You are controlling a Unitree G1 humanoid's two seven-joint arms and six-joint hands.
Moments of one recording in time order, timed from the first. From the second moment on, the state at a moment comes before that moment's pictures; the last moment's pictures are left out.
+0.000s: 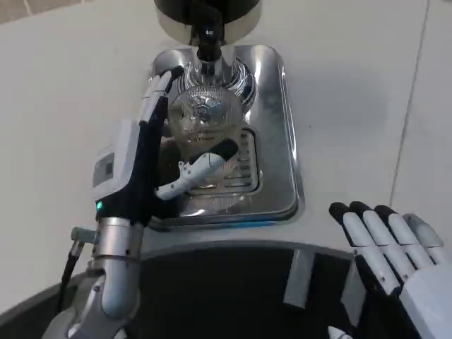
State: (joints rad) left arm -0.57 0.28 -0.17 0.76 0.55 -0.57 0.59; right arm 0.76 -0.13 0.03 -0.97 -1.09 -0.26 0.11
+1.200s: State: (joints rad) left arm 0.27 0.42 0.14 -0.06 0.54 -0.44 0.35; right arm -0.15 -0.09 0.09 -0.66 -0.68 0.12 0.32
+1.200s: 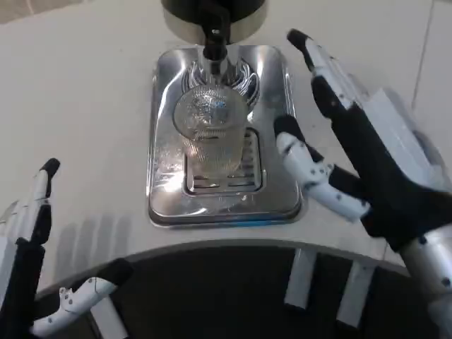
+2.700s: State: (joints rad) left arm 0.27 0.42 0.15 -0.02 0.55 -0.44 0.34; right arm -0.21 -0.09 0.20 -0.58 -0.21 0.02 0.18
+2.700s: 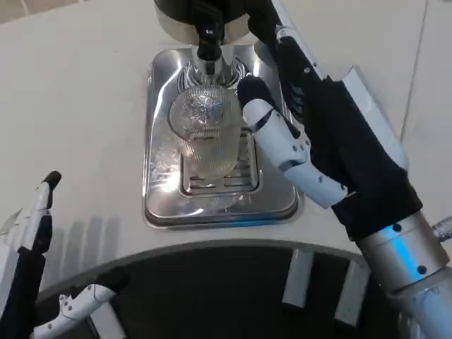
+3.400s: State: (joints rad) left arm 0.28 0.42 0.16 0.00 0.52 -0.45 0.34; right arm -0.39 0.00 0.22 -0.35 -0.17 0.04 0.15
